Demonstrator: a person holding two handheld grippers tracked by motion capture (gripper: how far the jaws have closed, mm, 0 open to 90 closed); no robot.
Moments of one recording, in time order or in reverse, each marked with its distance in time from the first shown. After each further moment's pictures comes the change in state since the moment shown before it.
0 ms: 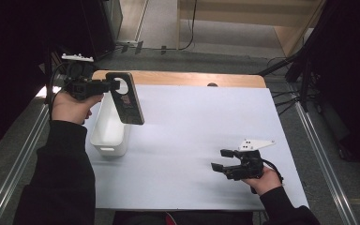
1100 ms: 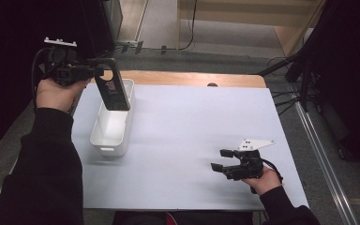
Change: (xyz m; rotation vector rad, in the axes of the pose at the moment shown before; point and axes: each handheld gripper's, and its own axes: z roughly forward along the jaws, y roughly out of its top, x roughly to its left) left arm 0.035 0.023 -0.016 -0.024 0.117 -0.014; right arm 0.000 0.000 0.001 0.000 0.007 0.001
